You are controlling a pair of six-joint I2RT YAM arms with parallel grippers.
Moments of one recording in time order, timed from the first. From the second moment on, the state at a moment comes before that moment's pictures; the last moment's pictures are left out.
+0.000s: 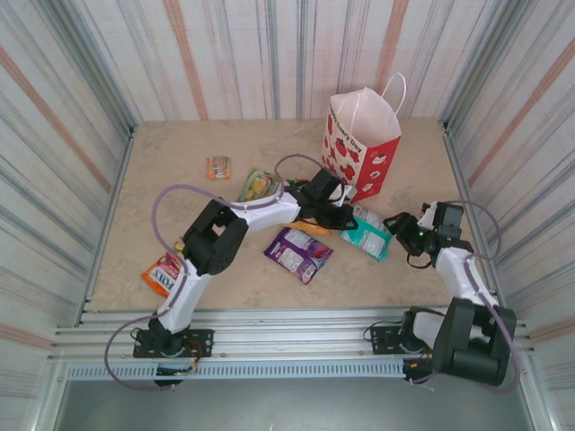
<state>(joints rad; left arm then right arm) -0.85 2.22 1.68 -0.28 0.53 -0.55 -0.23 1.07 0.51 -0.32 -0.53 0.56</state>
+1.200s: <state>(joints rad) -0.84 1.45 1.38 -0.71 0.44 0.68 0.29 1.02 1.04 -0.84 -0.82 -0.64</state>
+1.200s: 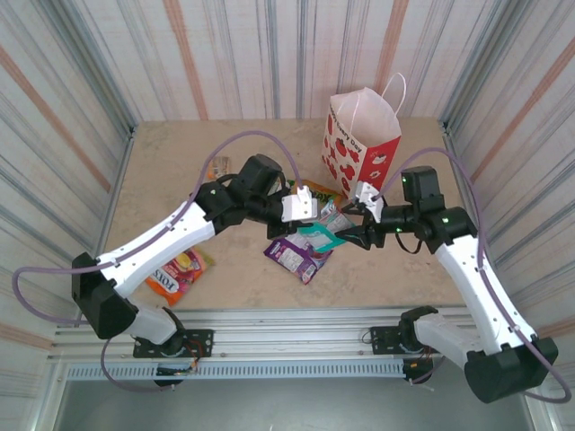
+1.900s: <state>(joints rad) -0.86 1.44 1.35 -0.70 0.41 0.70 0.37 1.06 0.99 -0.81 -0.81 -0.72</state>
